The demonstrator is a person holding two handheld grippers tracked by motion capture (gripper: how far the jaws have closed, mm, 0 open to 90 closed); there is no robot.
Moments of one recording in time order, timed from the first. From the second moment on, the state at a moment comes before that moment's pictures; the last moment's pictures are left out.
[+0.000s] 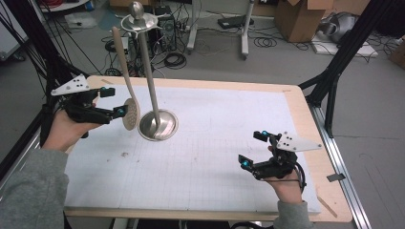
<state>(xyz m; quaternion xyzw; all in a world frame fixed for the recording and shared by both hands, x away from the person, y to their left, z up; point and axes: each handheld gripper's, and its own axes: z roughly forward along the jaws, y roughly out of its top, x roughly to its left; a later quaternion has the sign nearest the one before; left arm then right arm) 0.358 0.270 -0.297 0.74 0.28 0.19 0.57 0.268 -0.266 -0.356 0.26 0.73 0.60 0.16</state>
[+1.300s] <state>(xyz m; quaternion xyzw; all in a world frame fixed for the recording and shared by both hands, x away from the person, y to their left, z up) 0.284 0.298 -0.359 0.71 0.27 0.21 0.62 0.268 -0.258 -0.351 0.25 0.74 0.60 0.17</state>
